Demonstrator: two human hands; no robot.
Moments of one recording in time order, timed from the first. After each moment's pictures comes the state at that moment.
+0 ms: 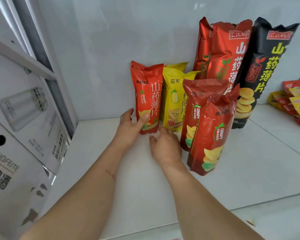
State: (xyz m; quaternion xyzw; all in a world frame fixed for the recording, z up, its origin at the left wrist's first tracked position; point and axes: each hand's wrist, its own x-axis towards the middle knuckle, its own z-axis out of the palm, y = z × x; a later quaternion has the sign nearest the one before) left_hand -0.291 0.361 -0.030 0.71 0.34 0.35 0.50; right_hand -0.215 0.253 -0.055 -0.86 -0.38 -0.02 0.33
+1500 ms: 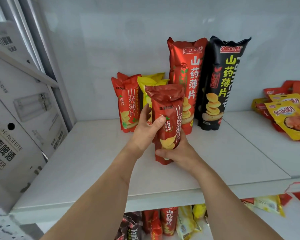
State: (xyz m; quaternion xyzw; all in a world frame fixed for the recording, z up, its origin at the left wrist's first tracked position) left_hand -0.242 0.212 0.000 0.71 0.18 0.38 0.56; right_hand -0.134 0.099 -0.035 -0.63 -0.46 0.28 0.57
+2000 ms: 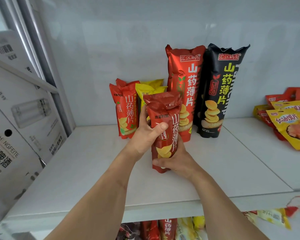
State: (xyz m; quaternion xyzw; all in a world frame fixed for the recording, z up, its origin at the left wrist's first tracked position) left_hand -0.232 0.201 0.020 0.71 0.15 0.38 0.57; right_hand -0.119 0.106 -0.041 -0.61 -0.47 0.32 0.56
